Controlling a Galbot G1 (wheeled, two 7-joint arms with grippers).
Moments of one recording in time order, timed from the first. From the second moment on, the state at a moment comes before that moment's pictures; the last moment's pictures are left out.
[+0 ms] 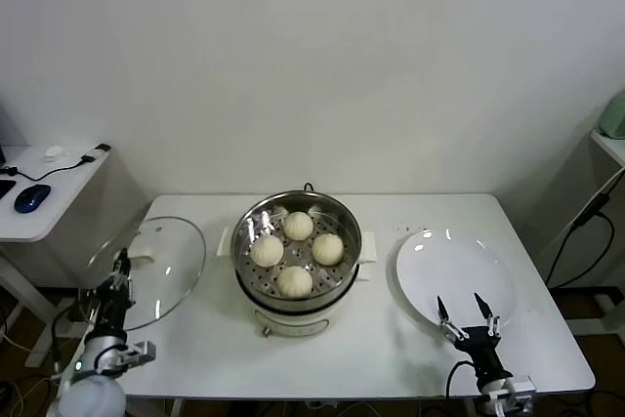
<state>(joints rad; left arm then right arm) 1.42 -1.25 -0.73 -1.75 1.09 0.07 -0.21 -1.53 1.25 0.59 1.67 0.29 0.22 -0.08</state>
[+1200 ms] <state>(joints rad) 1.30 -1.35 -0.20 -2.13 1.36 0.52 0.16 -1.53 1.26 0.58 1.66 0.21 0.21 -0.03</state>
